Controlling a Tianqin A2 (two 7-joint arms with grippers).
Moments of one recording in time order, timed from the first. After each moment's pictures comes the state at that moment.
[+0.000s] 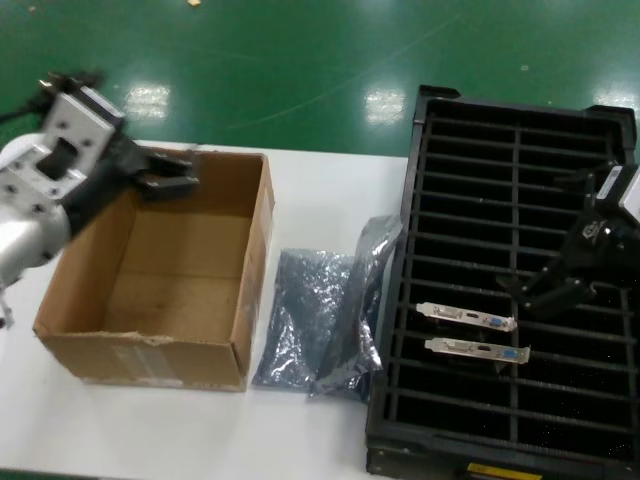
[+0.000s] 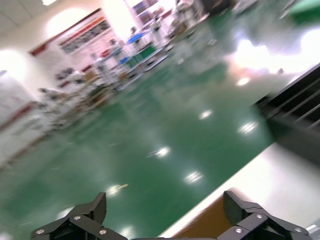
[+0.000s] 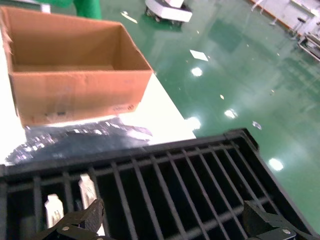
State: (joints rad) left arm -0.56 -0.40 1.53 -1.78 -0.57 0.82 -0.81; right arm 0.80 0.72 -1.97 1.61 1.09 -0.97 0.70
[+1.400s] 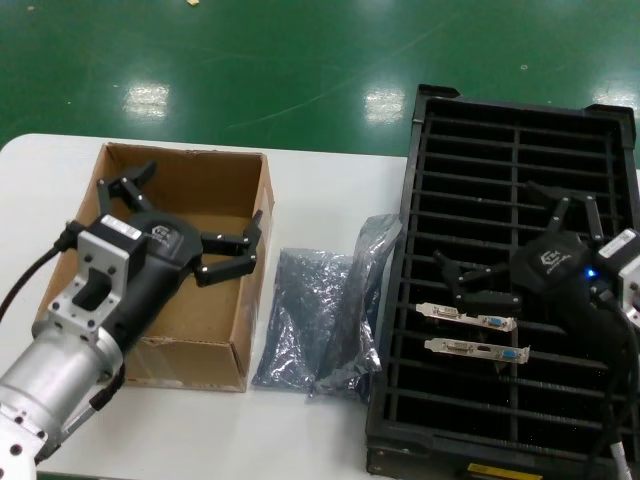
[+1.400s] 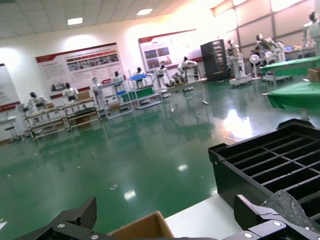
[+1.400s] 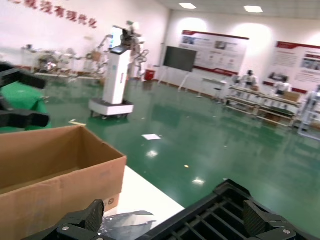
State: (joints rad) left arm -0.26 -0.35 1.57 -1.68 -1.24 0.38 -0.38; right arm 0.37 0.50 -1.77 1.60 1.47 -0.45 0.32
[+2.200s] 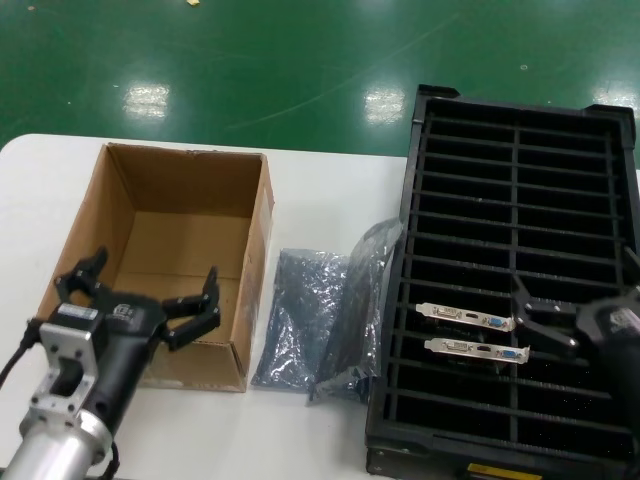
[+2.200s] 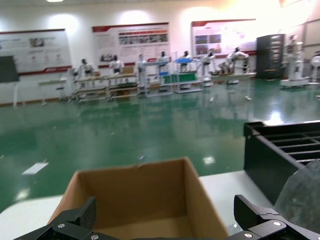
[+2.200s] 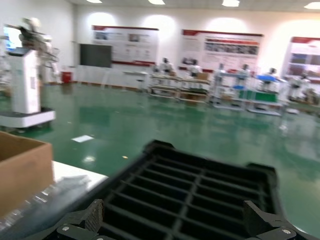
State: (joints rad) left arm -0.08 -0.31 1.59 -1.62 -1.63 0.11 -0.11; right arm 0.11 0.36 -1.65 1.60 1.70 -0.13 0.10
